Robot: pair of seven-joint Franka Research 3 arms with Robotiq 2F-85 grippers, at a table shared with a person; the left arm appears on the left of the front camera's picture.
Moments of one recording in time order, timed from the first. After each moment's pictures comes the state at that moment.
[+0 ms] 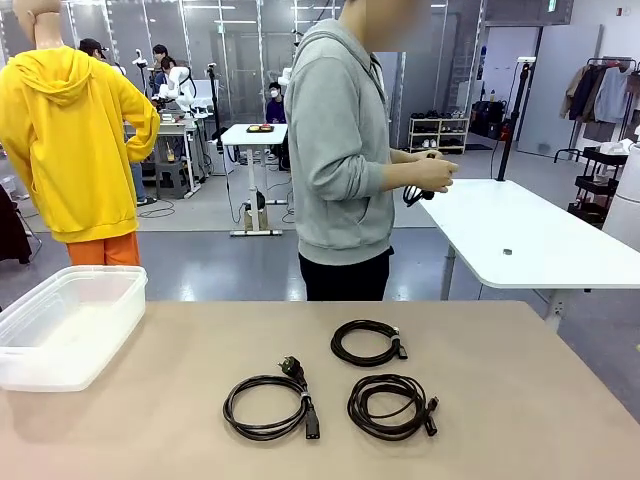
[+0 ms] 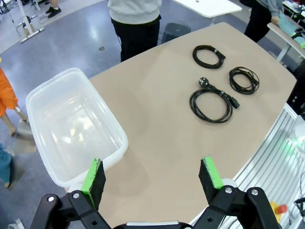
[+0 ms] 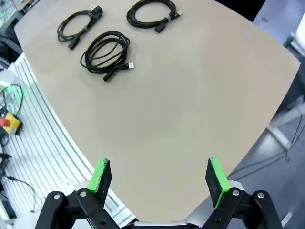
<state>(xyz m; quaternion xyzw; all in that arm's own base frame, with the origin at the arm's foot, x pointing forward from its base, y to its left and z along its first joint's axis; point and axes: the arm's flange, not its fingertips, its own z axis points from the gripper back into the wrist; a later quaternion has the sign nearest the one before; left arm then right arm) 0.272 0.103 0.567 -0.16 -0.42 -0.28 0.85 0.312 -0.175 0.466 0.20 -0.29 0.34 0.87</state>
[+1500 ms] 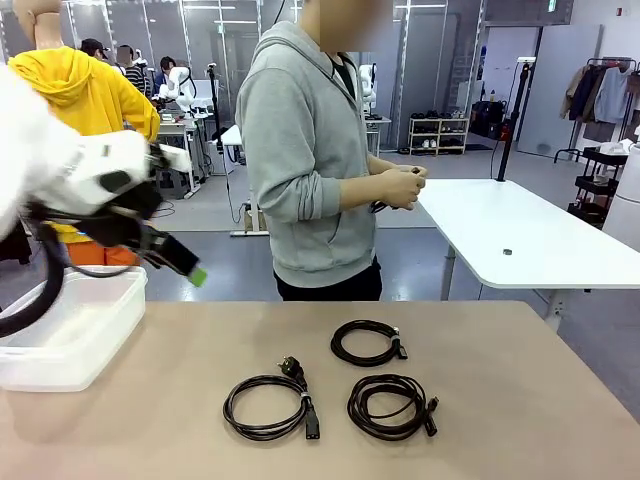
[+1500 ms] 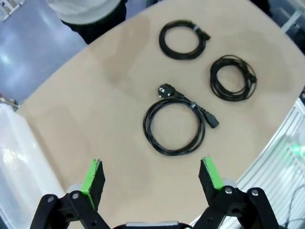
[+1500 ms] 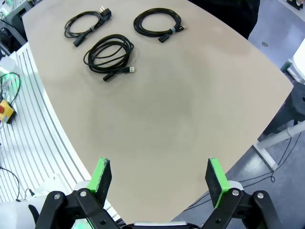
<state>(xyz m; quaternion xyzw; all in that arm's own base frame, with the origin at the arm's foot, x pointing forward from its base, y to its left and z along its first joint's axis) 0.364 -0.207 0.555 -0.08 -0.29 -0.33 0.90 0.307 -0.183 0.466 0.19 -0.32 0.38 0.85</state>
